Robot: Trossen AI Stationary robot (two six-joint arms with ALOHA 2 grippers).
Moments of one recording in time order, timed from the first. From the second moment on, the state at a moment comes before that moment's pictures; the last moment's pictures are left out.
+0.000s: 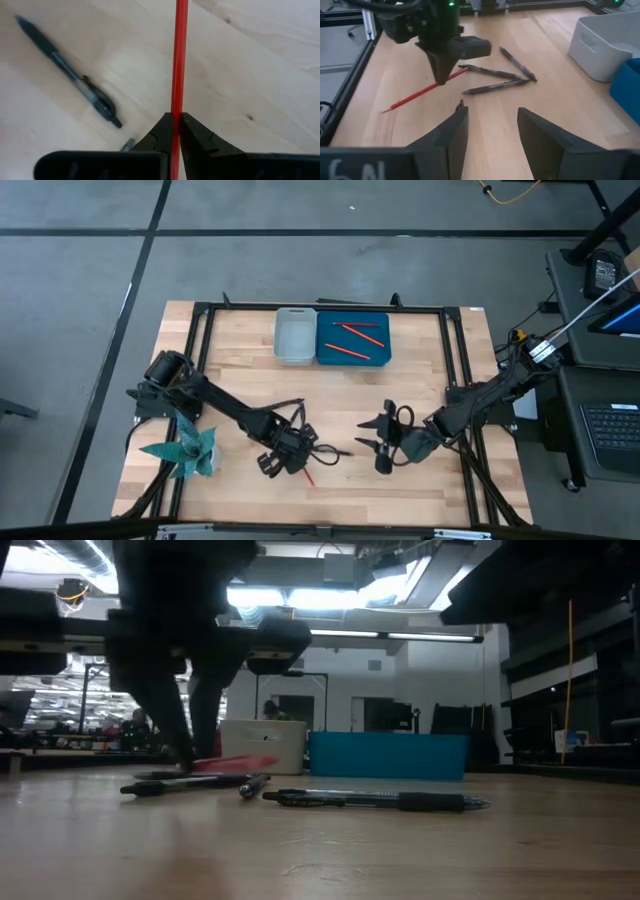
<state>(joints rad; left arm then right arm) -0.40 1.86 1.16 -0.47 0.02 0.56 0.62 1.42 0.70 0.15 0.69 0.43</state>
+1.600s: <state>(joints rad) 0.08 1.53 1.16 -0.19 0.26 0.48 0.67 1.42 0.70 0.14 0.87 0.41</state>
